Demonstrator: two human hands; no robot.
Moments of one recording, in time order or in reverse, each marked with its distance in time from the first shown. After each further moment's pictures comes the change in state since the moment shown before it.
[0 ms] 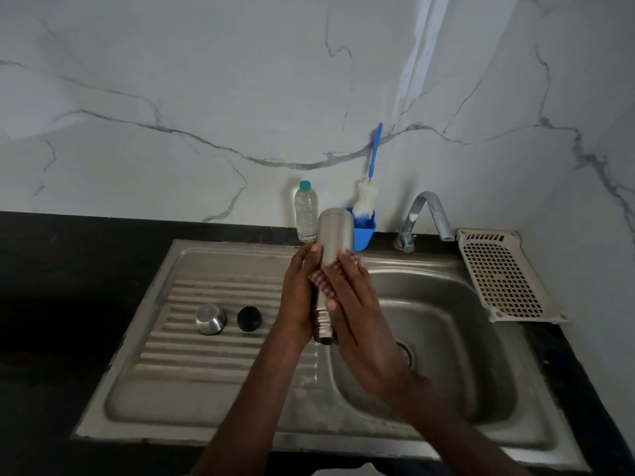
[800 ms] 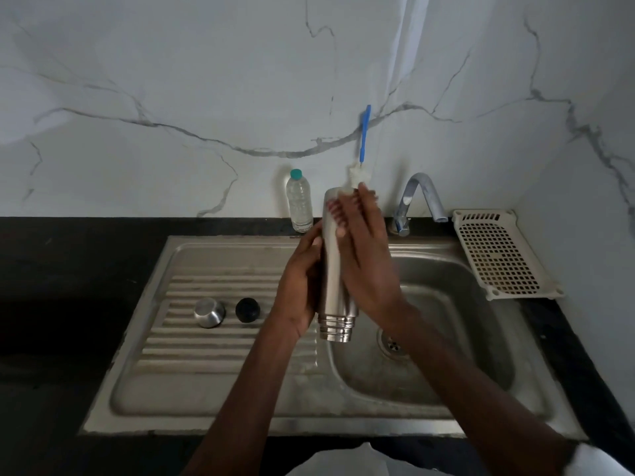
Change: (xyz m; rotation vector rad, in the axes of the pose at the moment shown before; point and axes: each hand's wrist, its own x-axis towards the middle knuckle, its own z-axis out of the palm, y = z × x) left_hand -0.017 0.003 0.014 0.064 -0.071 0.036; right_hand 0.062 0.009 -0.019 -0.043 0.199 0.133
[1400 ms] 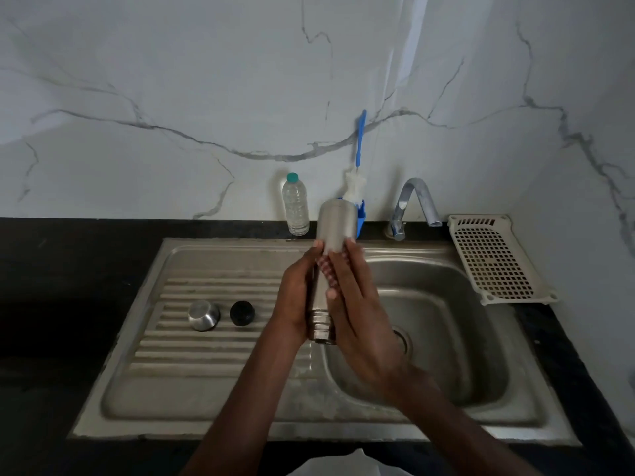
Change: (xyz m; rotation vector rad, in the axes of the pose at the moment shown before) left_hand -0.007 -0.003 0.008 -0.088 0.022 -0.175; right_hand -0.073 0.000 -0.009 0.083 -0.159 -0.039
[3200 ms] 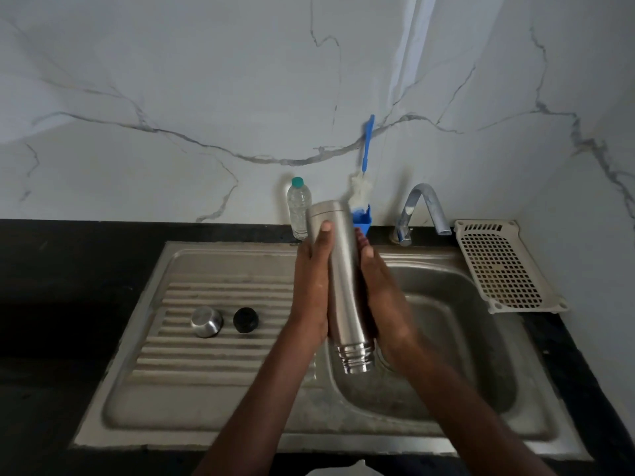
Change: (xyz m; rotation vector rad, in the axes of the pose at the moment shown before) left_hand 0.001 0.015 0.034 0.254 0.165 0.320; right_hand 0.047 -0.016 -0.022 0.747 -0.005 0.524
